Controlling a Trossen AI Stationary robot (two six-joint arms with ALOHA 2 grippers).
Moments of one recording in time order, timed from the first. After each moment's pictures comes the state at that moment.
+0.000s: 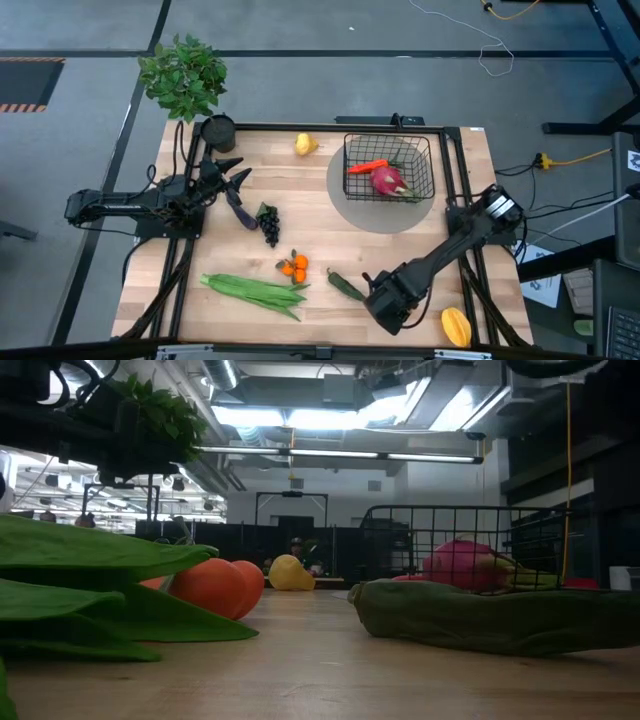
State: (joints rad) left arm 0.09 0.17 0.03 0.26 -0.64 -0.08; right arm 0.66 1.89 1.37 -1.04 -0.39 1.35
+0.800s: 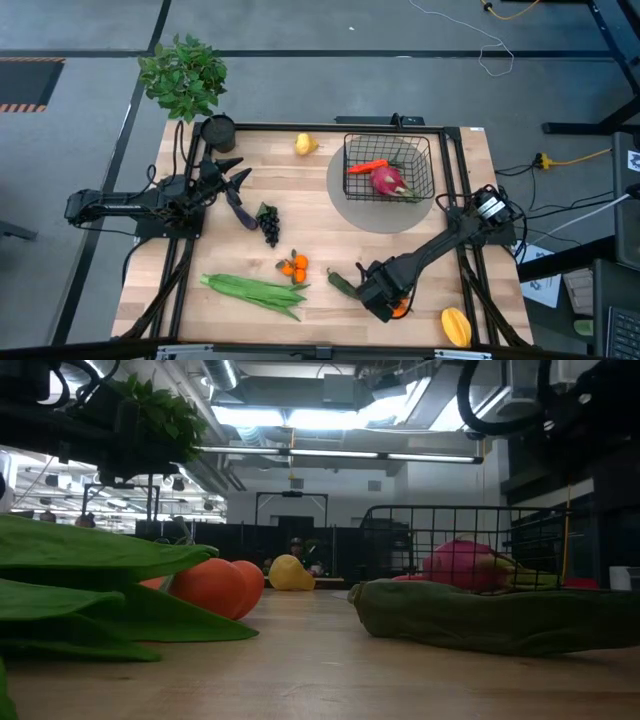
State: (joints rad) left arm 0.09 0.17 0.03 0.26 -0.64 -0.08; right arm 0.59 1.95 1.37 -1.08 -0.31 1.27
